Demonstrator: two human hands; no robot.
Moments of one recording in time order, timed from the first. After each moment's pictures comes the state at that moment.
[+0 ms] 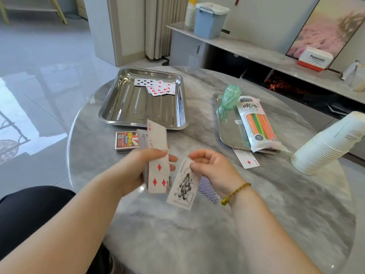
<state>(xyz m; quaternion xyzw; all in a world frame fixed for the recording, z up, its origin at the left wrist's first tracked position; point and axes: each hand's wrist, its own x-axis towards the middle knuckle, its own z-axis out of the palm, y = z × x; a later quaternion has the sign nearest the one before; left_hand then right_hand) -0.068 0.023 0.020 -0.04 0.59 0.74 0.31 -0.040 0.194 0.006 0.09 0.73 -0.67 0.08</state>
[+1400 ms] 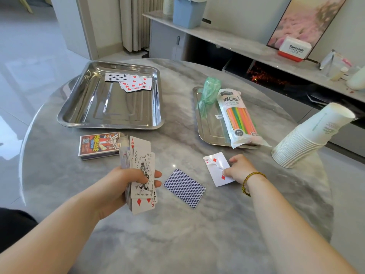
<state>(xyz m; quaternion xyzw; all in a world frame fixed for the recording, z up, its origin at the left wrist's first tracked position) -0.072 0.050 -0.006 -0.07 0.61 0.70 0.37 -0.055 0.324 -0.028 0.36 0.85 -0.38 0.10</state>
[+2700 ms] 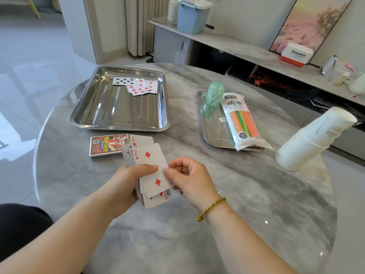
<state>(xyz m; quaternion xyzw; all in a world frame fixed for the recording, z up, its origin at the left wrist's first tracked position) -0.062 0.051 0.002 -0.07 0.54 0.77 0.33 -0.034 0.185 0.001 0.11 0.78 -0.62 0.04</state>
